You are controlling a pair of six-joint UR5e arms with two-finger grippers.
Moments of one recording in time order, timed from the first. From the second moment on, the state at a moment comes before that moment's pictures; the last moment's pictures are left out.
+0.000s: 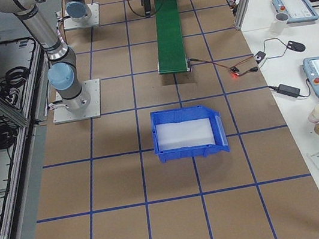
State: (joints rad) left arm -1.41 -1.90 -1.64 -1.20 1.59 0.12; right arm 1.65 -1.64 1.56 -1.48 -1.59 0.00
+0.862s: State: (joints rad) left arm -1.61 -1.66 -1.45 -1.65 1.62 -0.12; right arm 1.64 -1.41 1.66 -1.80 -1.56 -0.01
